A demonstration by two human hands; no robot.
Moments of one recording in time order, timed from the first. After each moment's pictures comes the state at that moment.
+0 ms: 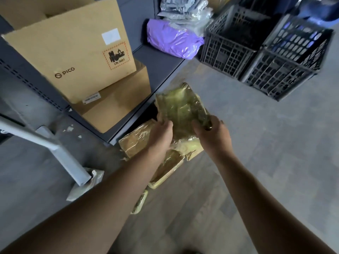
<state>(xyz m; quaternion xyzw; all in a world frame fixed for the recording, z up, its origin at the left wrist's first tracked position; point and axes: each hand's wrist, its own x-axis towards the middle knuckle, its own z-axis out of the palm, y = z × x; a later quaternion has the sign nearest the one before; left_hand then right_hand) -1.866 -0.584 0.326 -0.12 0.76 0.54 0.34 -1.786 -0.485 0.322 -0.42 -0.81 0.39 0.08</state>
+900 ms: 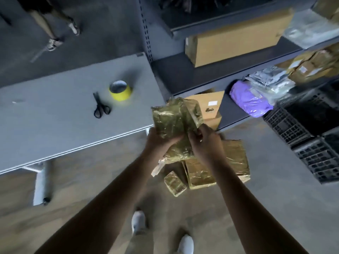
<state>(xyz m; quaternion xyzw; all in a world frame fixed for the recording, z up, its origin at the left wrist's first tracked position) -1.818 -0.831 0.712 -0.17 0.75 0.63 0.11 -1.806 -0.686 0.709 -0.04 -0.92 0.39 0.05</state>
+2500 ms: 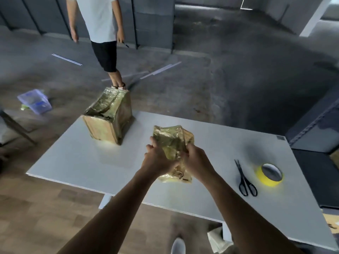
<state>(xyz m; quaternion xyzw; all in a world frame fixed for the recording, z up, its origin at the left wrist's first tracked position) -1.852 -1.402 0.790 -0.30 0.88 0.37 0.03 -1.913 -1.275 0.799 0.26 -0.90 0.33 -0.11</state>
